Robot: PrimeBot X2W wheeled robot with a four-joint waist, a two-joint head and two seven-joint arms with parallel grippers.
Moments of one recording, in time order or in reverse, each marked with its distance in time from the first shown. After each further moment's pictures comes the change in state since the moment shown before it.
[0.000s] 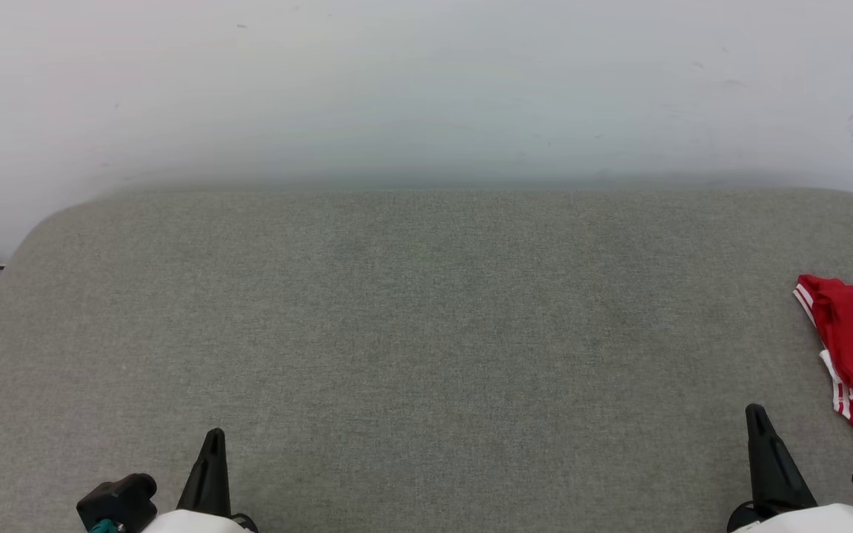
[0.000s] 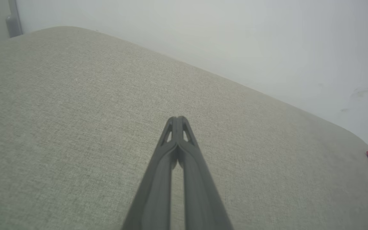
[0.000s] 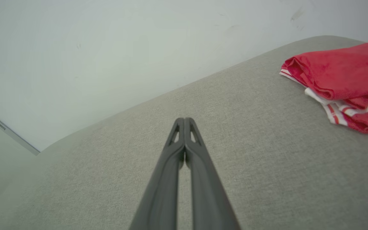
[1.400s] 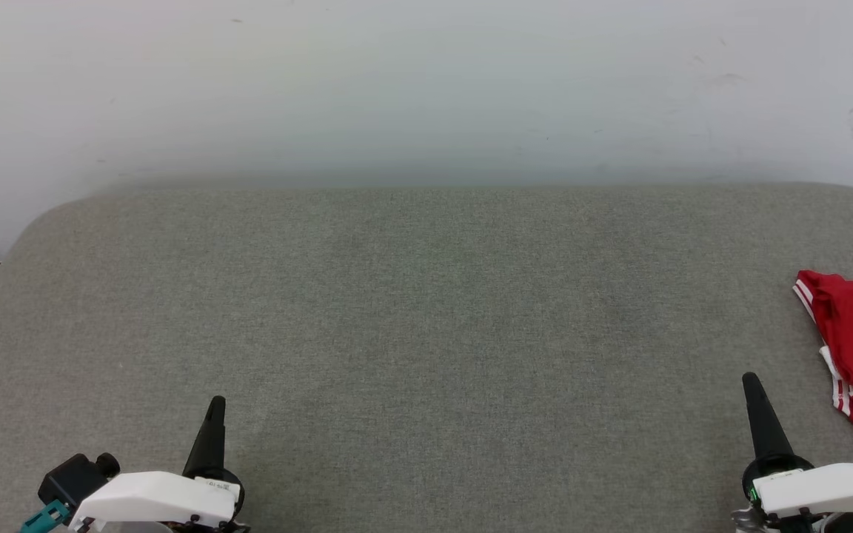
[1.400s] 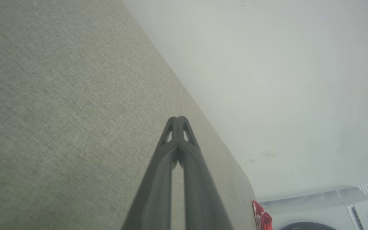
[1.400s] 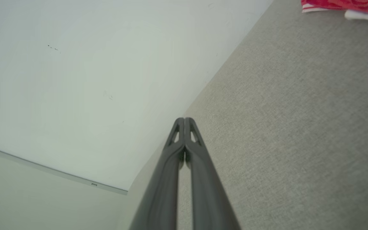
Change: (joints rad) left arm -0.098 -0.016 0.055 0.039 -0.599 -0.056 0.142; right arm -0.108 0.000 -0.010 0.057 0.580 0.000 0.144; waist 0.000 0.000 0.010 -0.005
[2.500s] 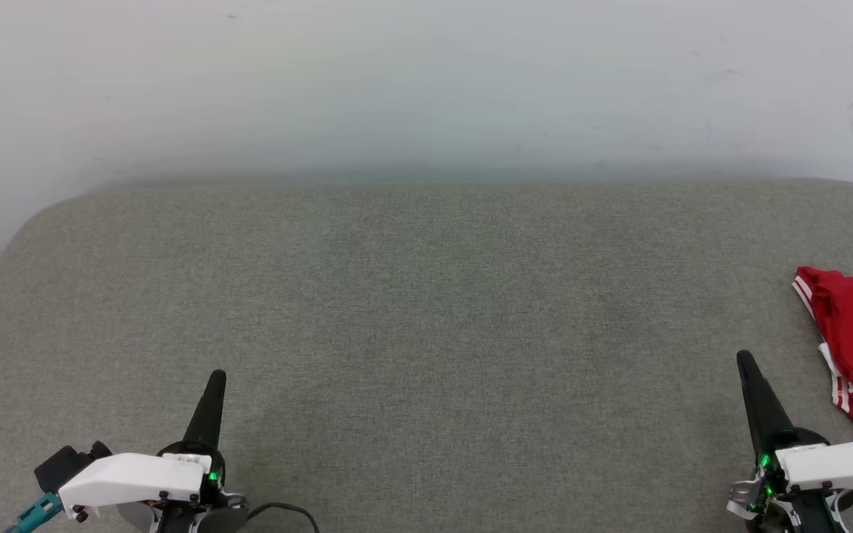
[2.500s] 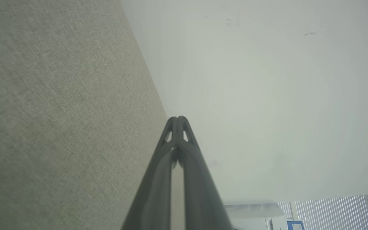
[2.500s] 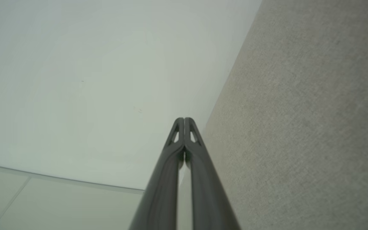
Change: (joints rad) left arm -0.055 -0.005 0.033 0.023 -0.326 -0.035 0.080; right arm -0.060 0.001 -0.008 0.031 0.317 0.000 0.082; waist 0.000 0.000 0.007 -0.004
